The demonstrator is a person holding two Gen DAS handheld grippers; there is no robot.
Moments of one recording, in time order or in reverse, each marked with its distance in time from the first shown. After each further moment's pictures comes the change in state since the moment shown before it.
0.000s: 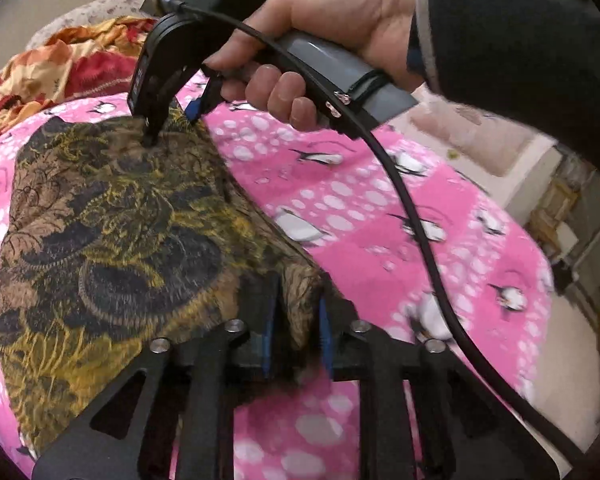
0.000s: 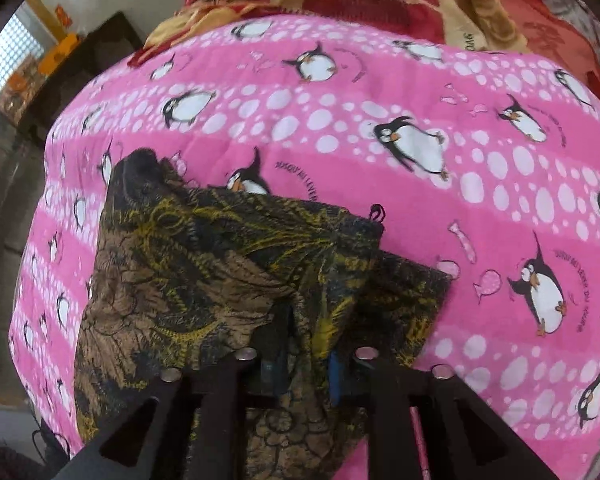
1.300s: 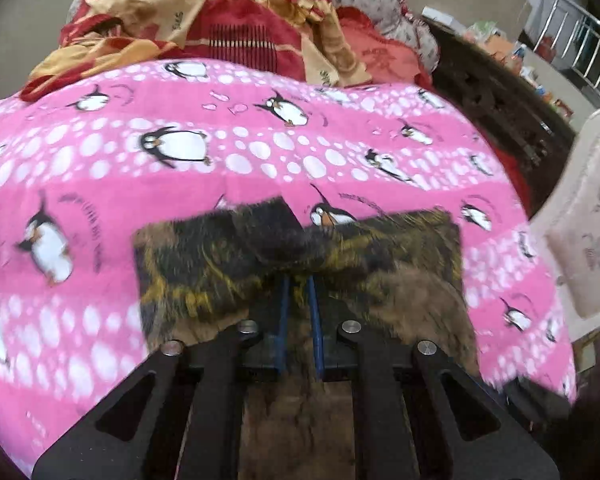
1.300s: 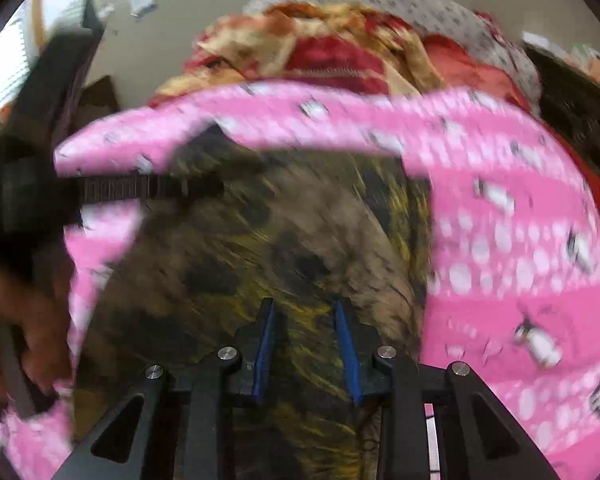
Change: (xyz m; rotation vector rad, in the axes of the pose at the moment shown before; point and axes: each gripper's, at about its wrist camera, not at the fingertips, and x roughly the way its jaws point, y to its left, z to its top) left arm 0.062 0.222 0.113 -0.379 0.073 0.227; right arm -0.005 0.061 -0.125 0.054 -0.399 -0.152
